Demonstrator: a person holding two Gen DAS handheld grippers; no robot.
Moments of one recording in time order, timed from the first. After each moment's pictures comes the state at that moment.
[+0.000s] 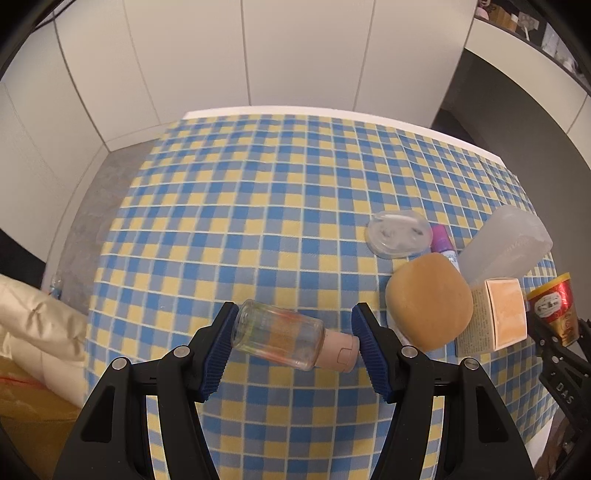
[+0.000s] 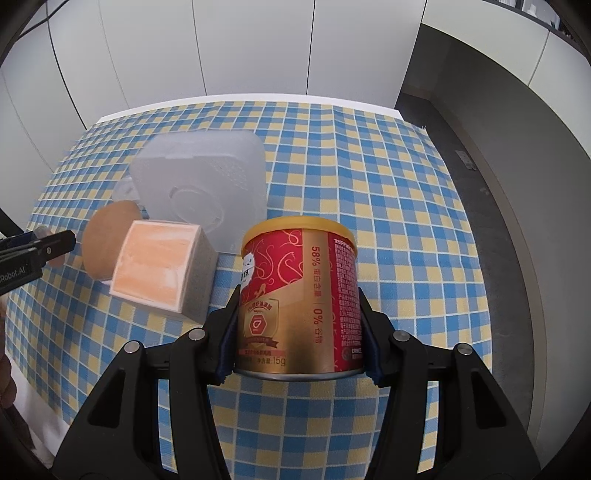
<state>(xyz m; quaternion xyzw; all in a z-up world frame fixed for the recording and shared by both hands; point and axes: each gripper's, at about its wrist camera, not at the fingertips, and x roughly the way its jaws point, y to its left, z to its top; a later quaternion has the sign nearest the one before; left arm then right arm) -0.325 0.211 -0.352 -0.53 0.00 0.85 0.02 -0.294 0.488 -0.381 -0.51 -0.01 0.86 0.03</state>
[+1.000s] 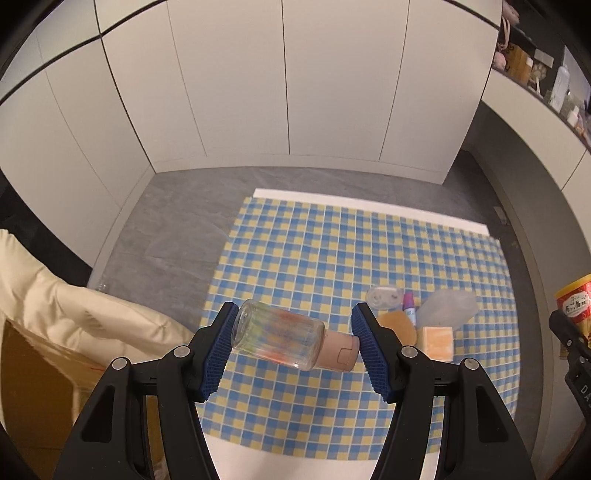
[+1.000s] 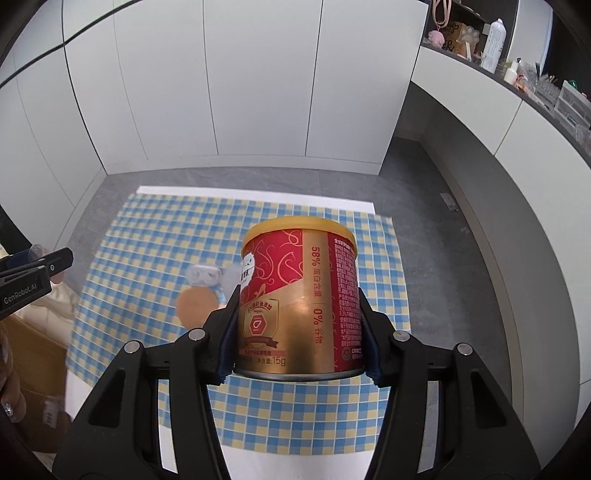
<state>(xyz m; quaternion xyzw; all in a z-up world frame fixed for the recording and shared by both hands) -0.295 0.185 -0.165 -0.49 -0.01 0.87 -0.04 -0.257 0.455 -0.171 -0.46 -0.02 0.89 0.03</state>
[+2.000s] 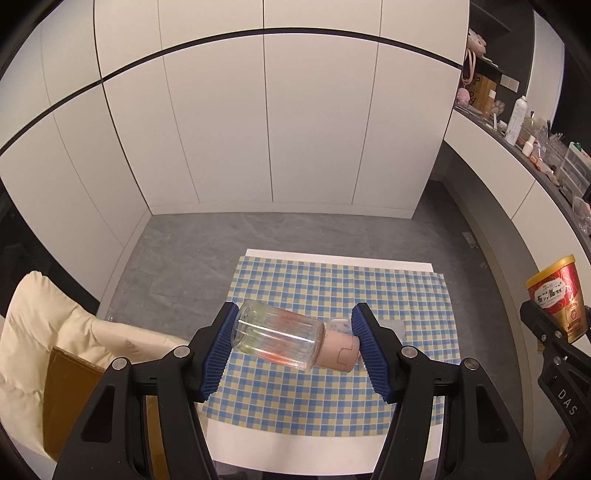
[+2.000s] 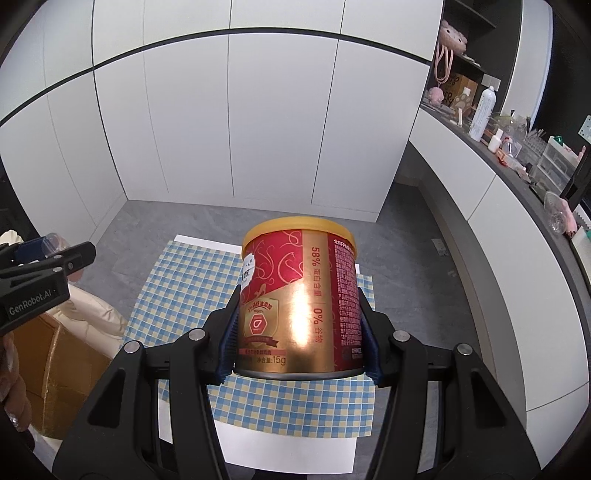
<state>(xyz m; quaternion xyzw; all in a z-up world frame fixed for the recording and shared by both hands) -0.234 0.209 -0.003 -0.43 -0.01 0.90 -0.01 -0.207 0.432 0.002 -0.40 -0.05 0.91 0.01</state>
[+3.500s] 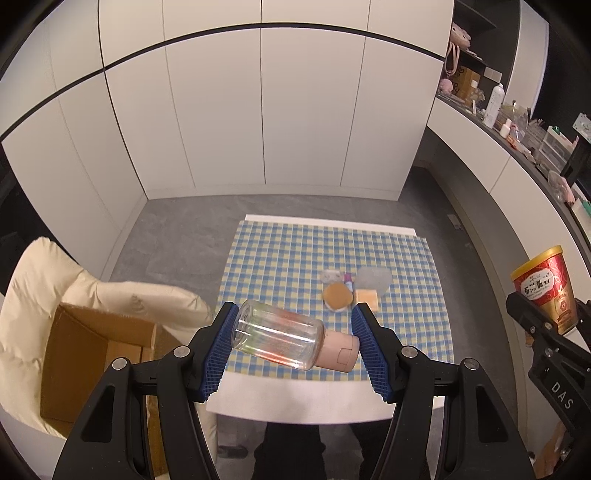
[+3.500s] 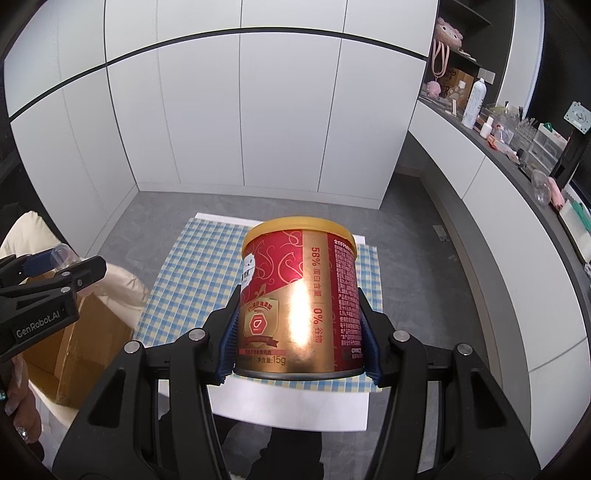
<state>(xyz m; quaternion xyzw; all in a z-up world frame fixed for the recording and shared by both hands) -0.119 0.195 -0.013 -0.45 -0.01 0.89 0.02 -0.103 0.409 0.001 -0.41 -0.04 0.91 0.00</state>
